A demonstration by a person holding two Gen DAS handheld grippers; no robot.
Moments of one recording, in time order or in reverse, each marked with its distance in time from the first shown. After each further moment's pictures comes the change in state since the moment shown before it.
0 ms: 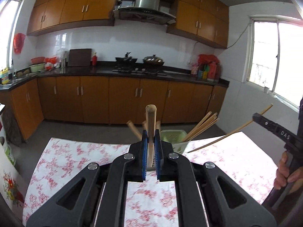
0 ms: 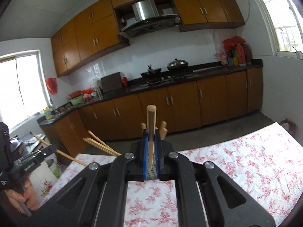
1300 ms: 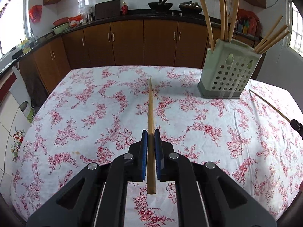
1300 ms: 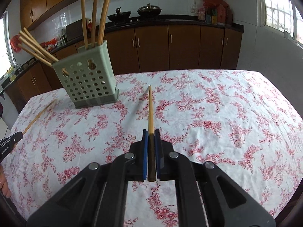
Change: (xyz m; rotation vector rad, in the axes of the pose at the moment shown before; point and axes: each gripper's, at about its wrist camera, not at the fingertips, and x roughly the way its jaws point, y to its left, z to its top) left arm 0.082 0.066 -0.155 -0.035 0.360 0.294; right arm 0.087 -0.054 -0.167 -0.022 0.367 -0.289
